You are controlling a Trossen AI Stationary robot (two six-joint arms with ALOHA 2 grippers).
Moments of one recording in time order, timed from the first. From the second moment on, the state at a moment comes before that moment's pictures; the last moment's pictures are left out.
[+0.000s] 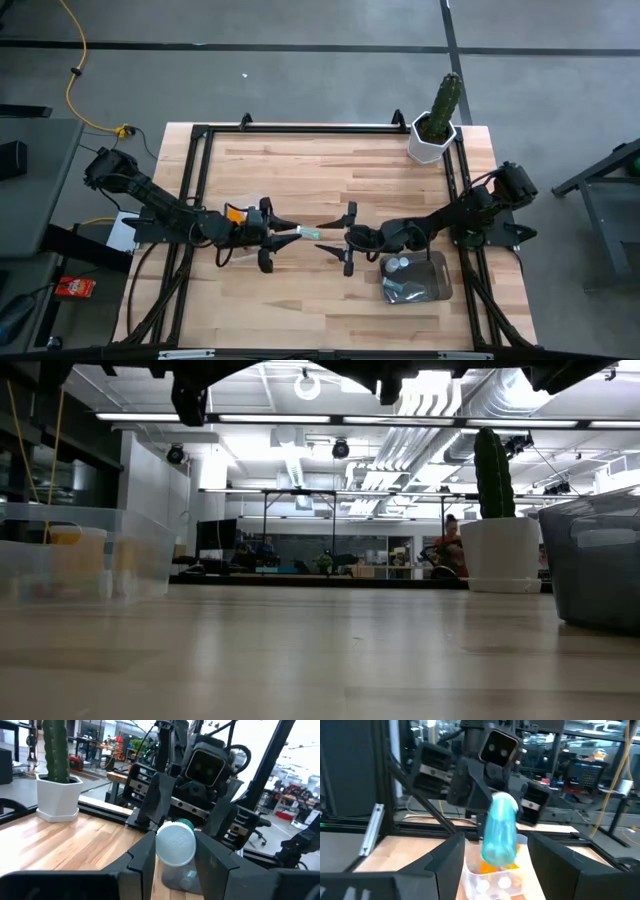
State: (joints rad) left arm -0.33 1.31 0.48 0.89 -0.55 -0.23; right arm 0.35 1.66 0.82 0.90 0.39 -0.13
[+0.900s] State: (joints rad) left arm -0.34 1.41 0.57 0.89 -0.66 -0.15; right arm 0.35 1.66 0.82 0.90 0.43 -0.11
